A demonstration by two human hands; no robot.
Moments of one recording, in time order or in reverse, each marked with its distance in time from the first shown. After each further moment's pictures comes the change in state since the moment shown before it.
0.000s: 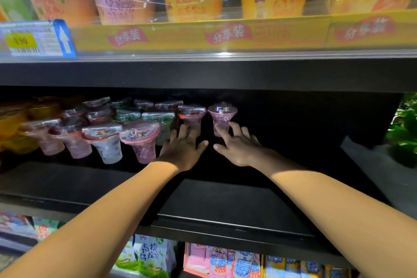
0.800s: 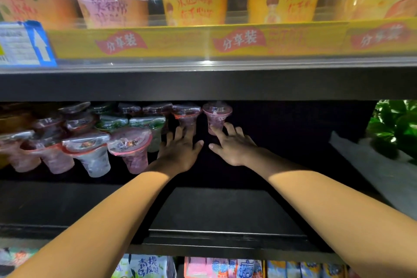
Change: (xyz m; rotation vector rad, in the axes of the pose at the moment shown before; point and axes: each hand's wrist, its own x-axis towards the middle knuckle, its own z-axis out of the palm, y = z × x) left_hand 0.022 -0.001 0.005 -0.049 -0.027 0.027; right_hand 0.010 -0.002 0.000 0.022 0.012 0.063
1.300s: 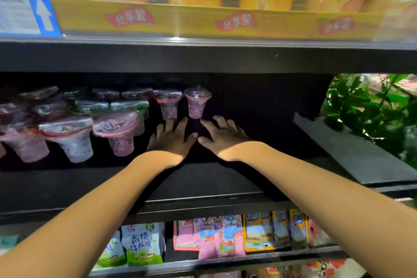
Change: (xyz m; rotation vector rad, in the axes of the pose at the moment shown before) left_hand -0.047 0.016 -0.005 -0.023 -0.027 0.095; right_hand -0.071 -0.019 -0.007 -0.020 -0.008 0.121
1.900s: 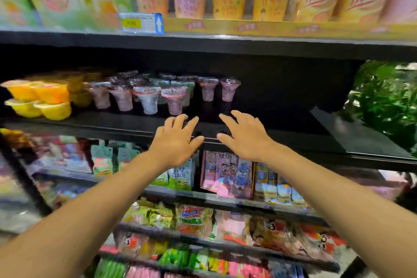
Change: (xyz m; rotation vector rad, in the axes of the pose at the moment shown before) left_hand -0.208 -0.001 -0.044 0.195 0.126 -0.010; right_hand -0.165 -0.037 -0.008 -0.022 0.128 -0.213
